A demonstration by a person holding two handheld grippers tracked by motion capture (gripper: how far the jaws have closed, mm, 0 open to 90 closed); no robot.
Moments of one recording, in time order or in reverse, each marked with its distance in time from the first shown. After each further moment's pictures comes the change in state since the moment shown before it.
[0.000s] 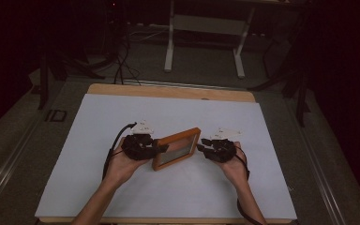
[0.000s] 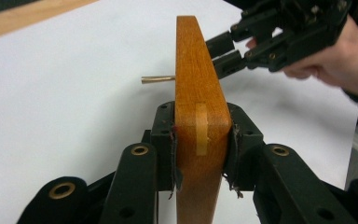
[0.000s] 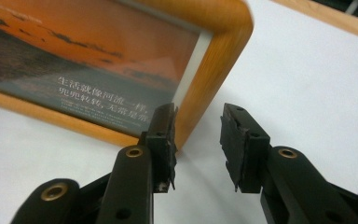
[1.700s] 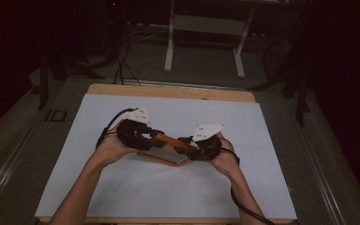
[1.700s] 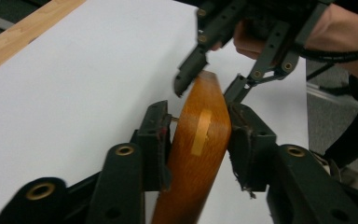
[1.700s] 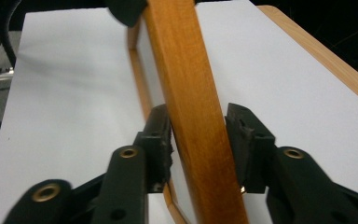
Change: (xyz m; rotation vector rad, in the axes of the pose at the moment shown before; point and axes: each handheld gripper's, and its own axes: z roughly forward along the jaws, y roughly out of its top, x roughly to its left) left arm 0.028 0.027 -0.013 0.017 -0.222 0.154; right arm 0.042 0.058 -0.003 -0.070 0.311 -0.323
